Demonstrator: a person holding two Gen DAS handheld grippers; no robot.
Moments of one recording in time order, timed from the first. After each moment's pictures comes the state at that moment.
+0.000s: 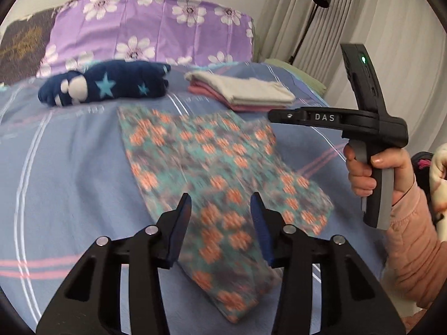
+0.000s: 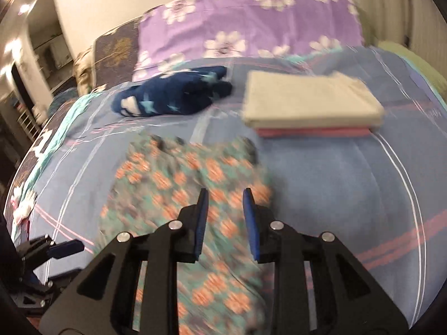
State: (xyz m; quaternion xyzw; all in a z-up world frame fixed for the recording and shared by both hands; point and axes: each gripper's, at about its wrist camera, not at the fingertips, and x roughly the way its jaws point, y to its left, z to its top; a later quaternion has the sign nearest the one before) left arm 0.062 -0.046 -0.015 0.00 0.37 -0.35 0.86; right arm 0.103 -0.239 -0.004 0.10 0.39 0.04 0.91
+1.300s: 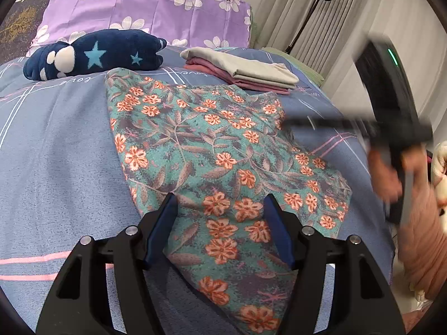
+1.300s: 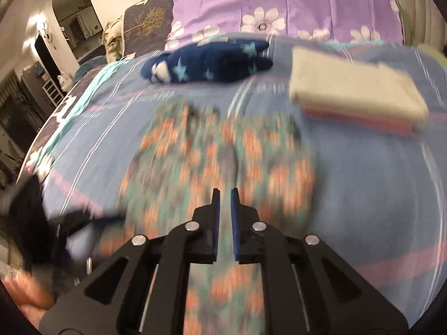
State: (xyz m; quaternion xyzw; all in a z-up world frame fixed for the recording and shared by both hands) left arm 0.078 -0.049 -0.066 -0.02 0.40 -0.38 0.83; right arm 0.067 -0.230 -0.045 0.10 0.45 0.11 0.88
